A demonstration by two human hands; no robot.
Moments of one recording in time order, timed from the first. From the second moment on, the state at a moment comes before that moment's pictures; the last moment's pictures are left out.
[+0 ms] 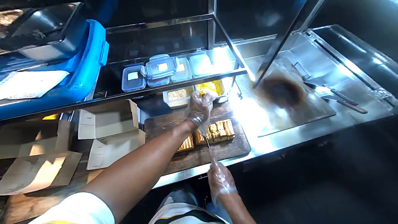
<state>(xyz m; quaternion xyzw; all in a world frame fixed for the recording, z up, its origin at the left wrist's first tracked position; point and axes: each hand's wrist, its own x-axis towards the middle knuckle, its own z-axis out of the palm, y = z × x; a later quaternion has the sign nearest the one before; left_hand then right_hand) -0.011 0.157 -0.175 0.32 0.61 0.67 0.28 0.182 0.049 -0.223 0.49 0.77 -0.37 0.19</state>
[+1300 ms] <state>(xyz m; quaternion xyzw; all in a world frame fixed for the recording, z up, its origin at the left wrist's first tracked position) -0.018 0.137 -0.172 0.27 0.60 0.68 0.34 0.333 -0.017 -0.263 0.45 0.51 -0.73 -0.10</state>
